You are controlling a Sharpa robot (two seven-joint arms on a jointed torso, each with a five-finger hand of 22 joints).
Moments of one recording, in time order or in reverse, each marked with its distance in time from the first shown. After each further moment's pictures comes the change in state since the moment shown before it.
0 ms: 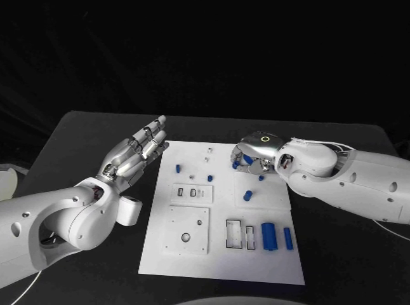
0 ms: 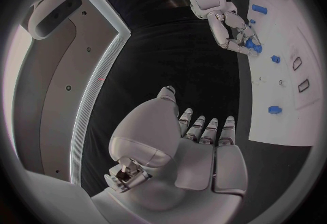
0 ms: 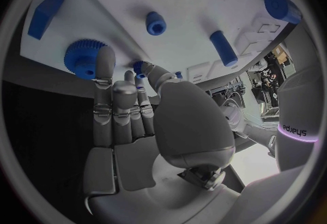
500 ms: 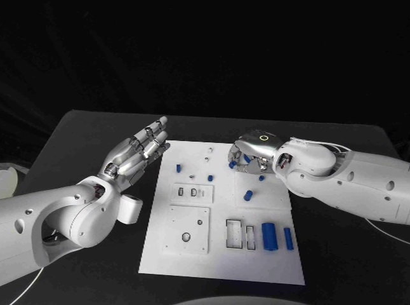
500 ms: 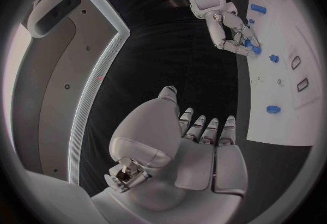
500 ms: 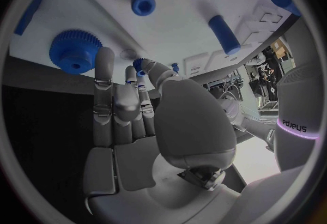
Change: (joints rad) left arm 0.000 0.006 0.000 -0.018 0.007 0.016 -0.010; left_hand 0.026 0.005 0.015 -0.014 0.025 0.009 0.016 0.004 0.002 0.011 0.011 0.000 0.002 0.001 0.007 0.000 0.001 0.000 0.007 0.014 0.004 0.002; right arm -0.004 0.018 0.001 -0.009 0.052 -0.058 0.032; right_hand 0.010 -0.009 0.037 -0.013 0.027 0.087 0.006 0.029 0.012 0.160 -0.018 -0.019 -0.008 0.040 -0.017 0.073 0.085 0.000 0.001 -0.001 0.044 0.045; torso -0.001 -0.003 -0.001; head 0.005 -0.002
